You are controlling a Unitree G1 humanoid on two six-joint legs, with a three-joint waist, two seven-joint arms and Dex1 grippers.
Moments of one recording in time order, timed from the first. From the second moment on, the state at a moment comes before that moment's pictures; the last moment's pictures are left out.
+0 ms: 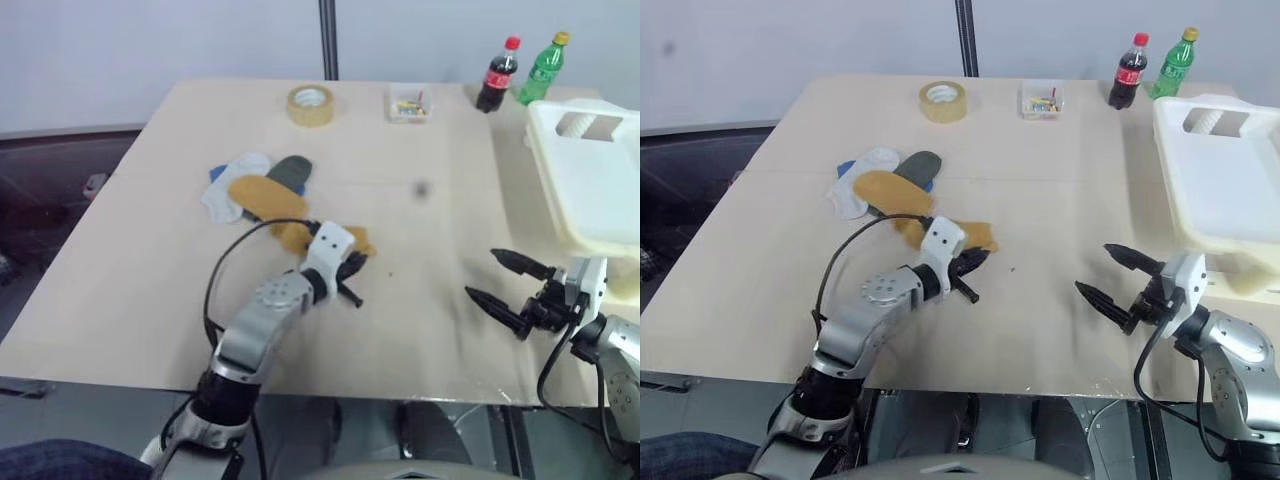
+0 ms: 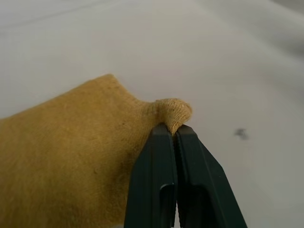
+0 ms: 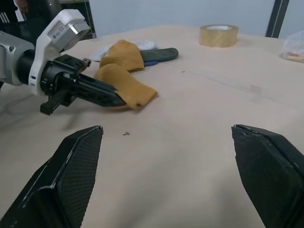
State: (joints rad) left arm -0.35 0.21 -0.25 -0.27 -0.18 0.75 -0.42; right arm 0.10 -0.56 -0.25 -0.23 0.58 0.10 0.99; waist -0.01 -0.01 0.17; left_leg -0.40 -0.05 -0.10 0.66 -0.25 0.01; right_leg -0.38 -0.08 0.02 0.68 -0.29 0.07
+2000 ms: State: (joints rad) left arm -0.62 0.30 -0.17 0.44 -0.19 0.24 -0.92; right arm -0.20 -0.54 -0.03 -0.04 0.35 0.43 0.73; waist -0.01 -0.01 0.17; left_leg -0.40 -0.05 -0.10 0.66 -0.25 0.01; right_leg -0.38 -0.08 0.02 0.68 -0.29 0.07
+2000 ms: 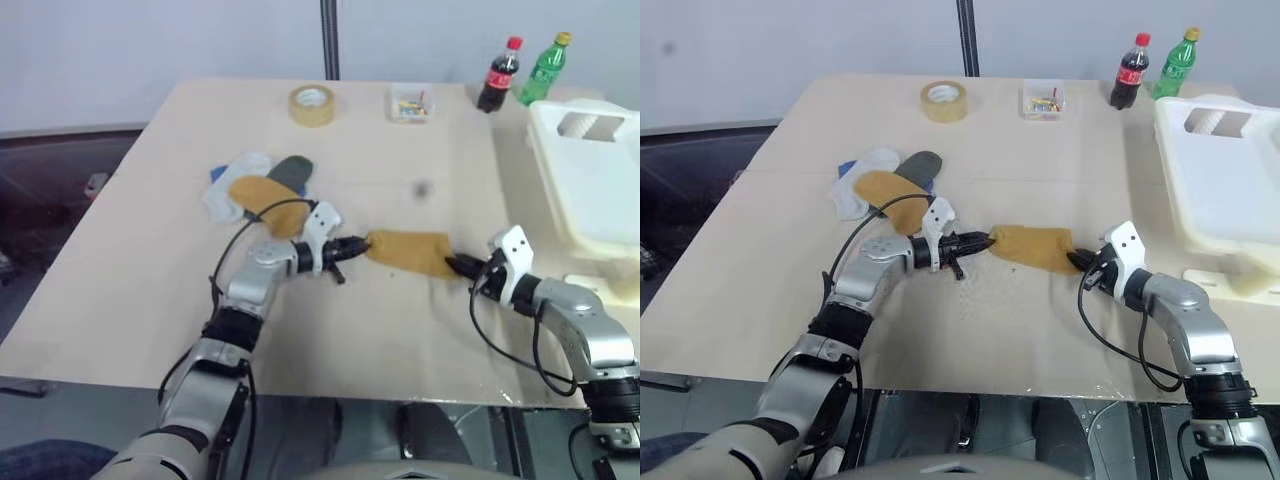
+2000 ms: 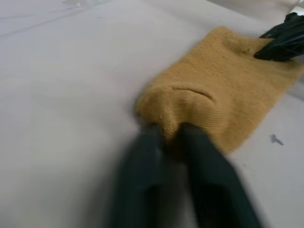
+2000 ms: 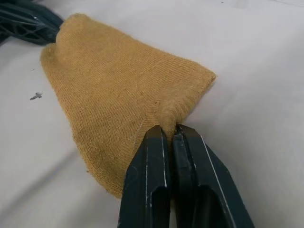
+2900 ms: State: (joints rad) left arm -0.05 0.36 -0.11 -0.39 -0.34 0.68 -0.64; right arm 0.09 -0.67 -0.06 -0.46 0.47 0.67 0.76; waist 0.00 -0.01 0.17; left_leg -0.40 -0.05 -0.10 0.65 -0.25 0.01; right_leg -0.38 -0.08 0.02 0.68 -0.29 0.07
